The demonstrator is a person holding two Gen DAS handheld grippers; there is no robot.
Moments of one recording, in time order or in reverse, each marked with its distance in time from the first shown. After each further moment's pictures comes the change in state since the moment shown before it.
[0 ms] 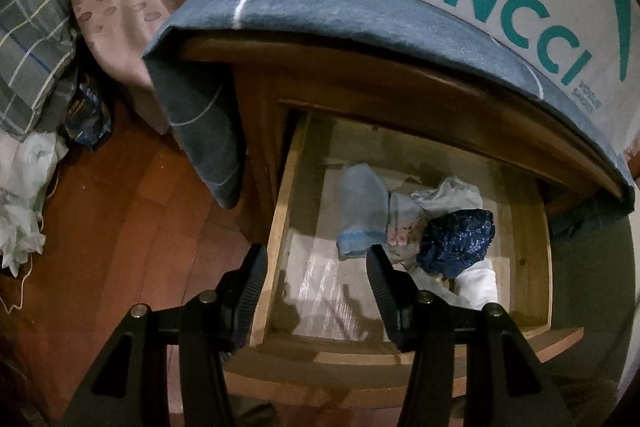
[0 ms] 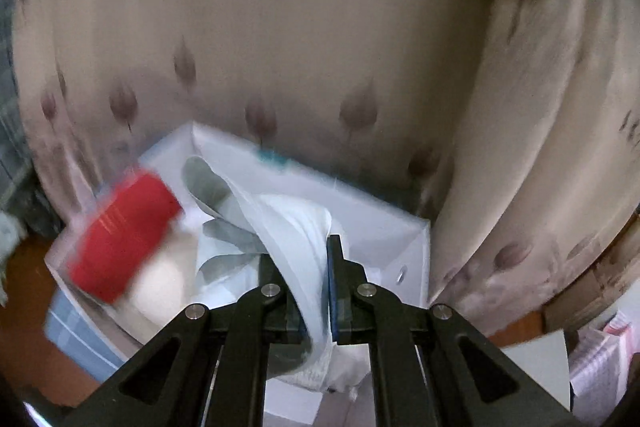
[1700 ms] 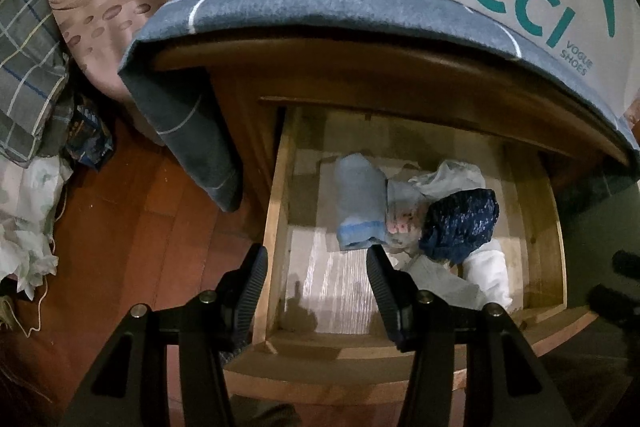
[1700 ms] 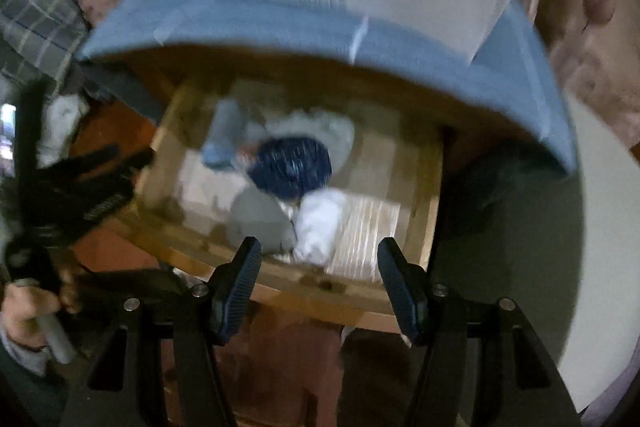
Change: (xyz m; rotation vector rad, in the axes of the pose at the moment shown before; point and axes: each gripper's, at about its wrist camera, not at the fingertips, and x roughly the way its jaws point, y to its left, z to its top) left arm 0.005 -0.013 -0.006 0.086 0.016 0.040; right arm 0.007 0.020 -0.254 0.038 0.487 0.300
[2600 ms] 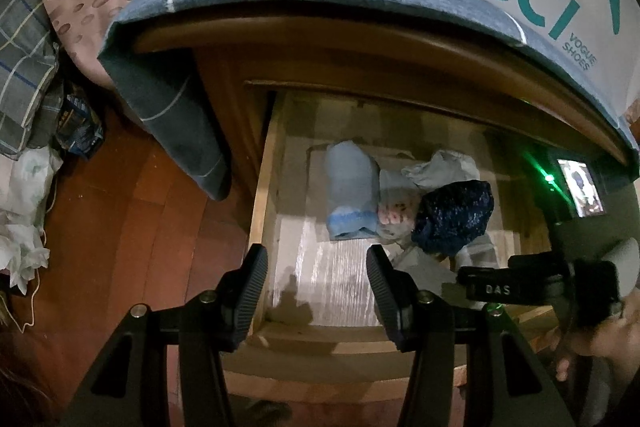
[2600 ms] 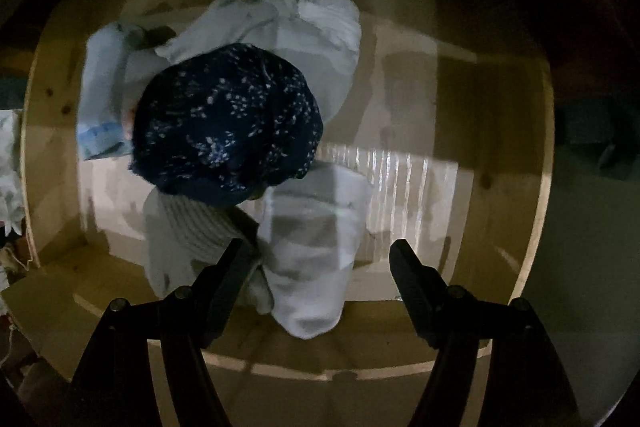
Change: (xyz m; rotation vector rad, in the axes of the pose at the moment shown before) left arm 0.009 -0.003 0.000 -0.002 0.047 -0.035; right arm 0.160 0.001 0.041 0.144 0.363 -0.042
